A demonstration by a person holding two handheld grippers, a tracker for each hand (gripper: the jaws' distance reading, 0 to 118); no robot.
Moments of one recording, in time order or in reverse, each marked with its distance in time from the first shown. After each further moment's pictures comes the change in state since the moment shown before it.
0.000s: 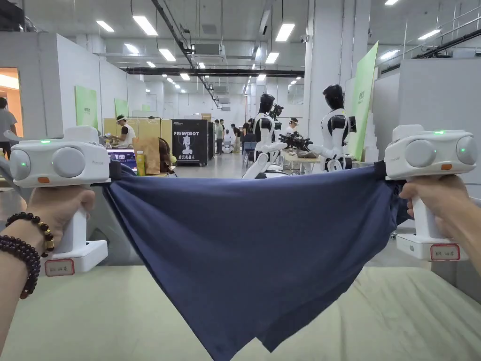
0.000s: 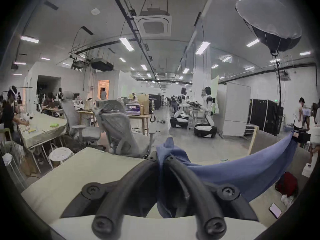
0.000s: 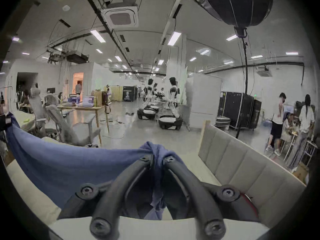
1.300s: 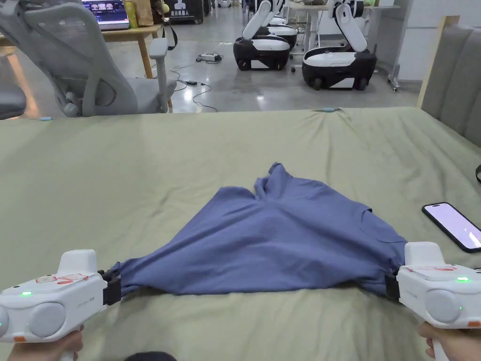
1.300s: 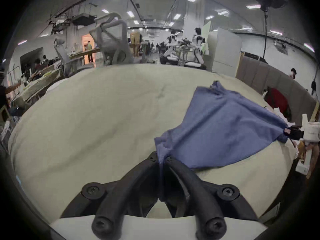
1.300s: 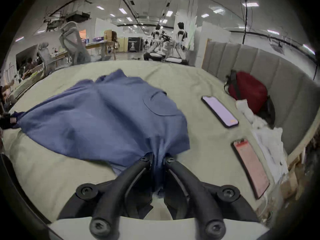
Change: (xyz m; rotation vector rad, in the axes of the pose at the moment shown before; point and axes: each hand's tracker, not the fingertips) left arm -0.044 -0.393 0.240 -0.532 -0.092 -0.032; right arm -0.008 -0.453 0.211 -0.488 0.040 0.033
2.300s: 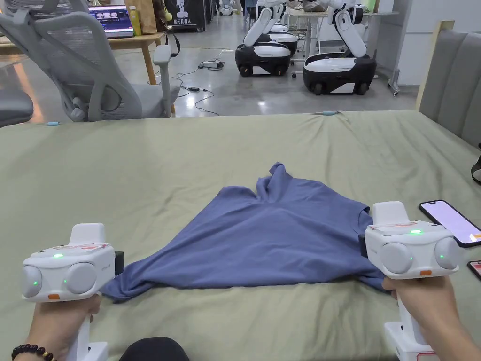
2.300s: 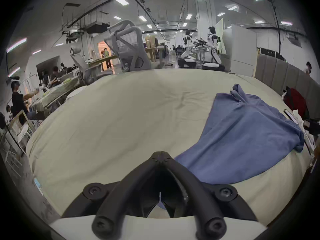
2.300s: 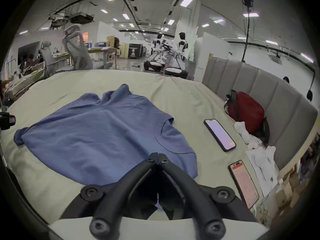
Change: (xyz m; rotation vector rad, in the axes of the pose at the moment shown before) left arm 0.013 0.035 0.022 0.029 0.190 -0.023; right arm -0.050 0.049 0.023 0.108 -0.036 0.070
